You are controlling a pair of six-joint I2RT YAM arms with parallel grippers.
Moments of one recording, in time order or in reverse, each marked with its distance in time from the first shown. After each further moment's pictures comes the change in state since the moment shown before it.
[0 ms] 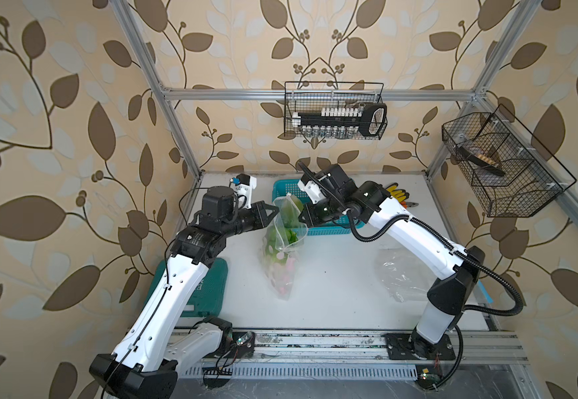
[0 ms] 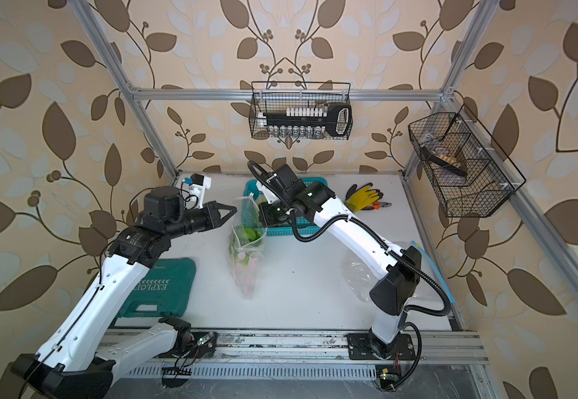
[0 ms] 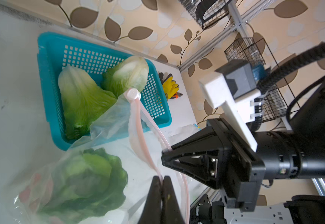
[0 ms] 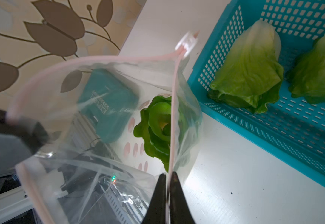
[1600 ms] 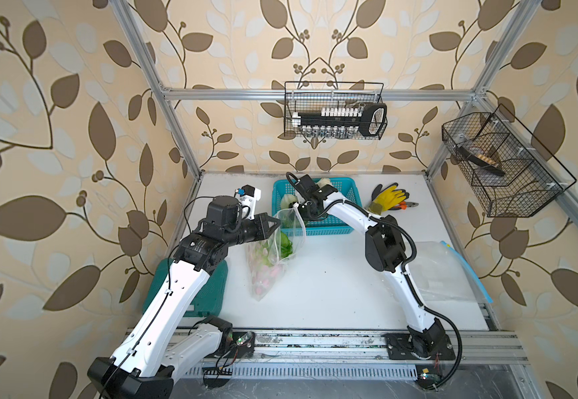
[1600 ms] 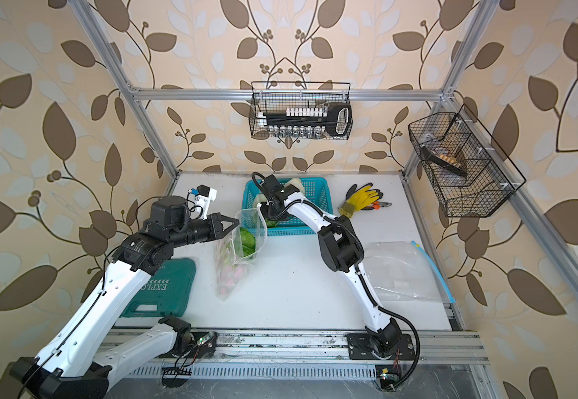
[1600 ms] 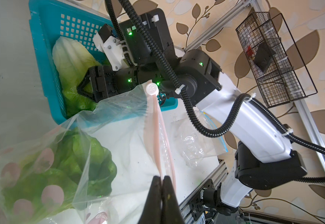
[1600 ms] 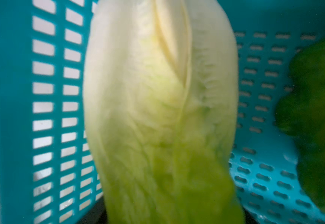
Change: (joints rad) left arm -0.035 -0.038 -0.129 -0.021 0.010 0.019; right arm -0.140 0.686 0.313 0.137 0.100 0.128
